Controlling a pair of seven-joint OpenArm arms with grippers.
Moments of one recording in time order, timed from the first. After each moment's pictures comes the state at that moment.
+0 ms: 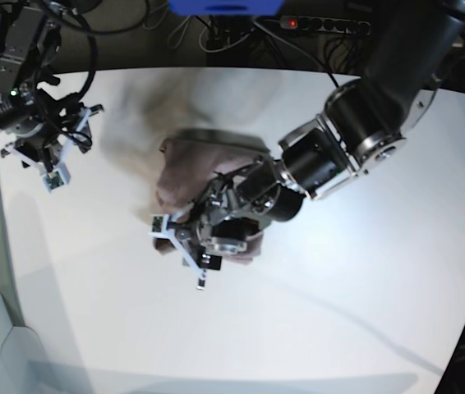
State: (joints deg) left arm -39.4 1.6 63.7 47.7 17.2 -32.7 28.9; right arm -12.2 5.1 24.6 113.4 8.1 39.7 -67.9
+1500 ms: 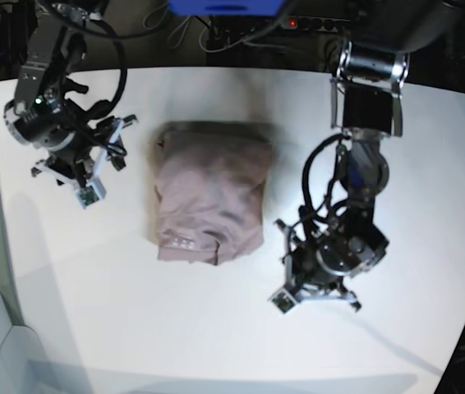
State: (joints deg) left arm -20.3 -1.5 5.3 88.8 14.5 -39.9 51.9; right arm -9.1 -0.3 17.7 115.5 7.7 39.7 -67.9
